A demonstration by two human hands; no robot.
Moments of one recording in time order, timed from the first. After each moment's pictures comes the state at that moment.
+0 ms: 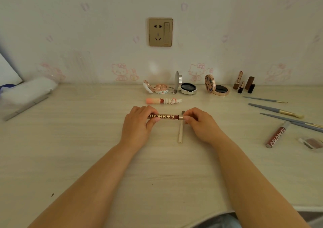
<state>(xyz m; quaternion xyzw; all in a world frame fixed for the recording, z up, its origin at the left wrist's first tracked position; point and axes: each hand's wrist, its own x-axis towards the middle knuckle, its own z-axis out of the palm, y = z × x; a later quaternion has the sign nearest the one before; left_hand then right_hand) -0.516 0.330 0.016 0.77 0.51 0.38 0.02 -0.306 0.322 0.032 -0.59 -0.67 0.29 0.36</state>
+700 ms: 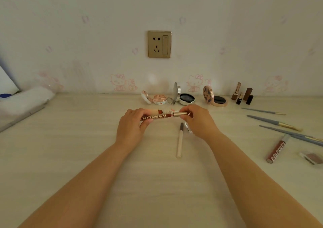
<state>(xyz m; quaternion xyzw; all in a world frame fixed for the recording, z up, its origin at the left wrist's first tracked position) -0.525 0.367 0.022 0.75 0.53 0.40 0.01 -0.312 0.360 0.056 -0.60 -0.69 0.17 0.36</state>
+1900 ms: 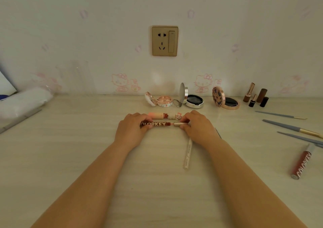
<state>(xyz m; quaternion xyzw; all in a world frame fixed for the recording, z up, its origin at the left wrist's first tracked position) -0.541 0.408 0.010 0.74 0.59 0.30 0.07 -0.324 0.399 0.030 -0.63 -0.74 0.10 0.21</state>
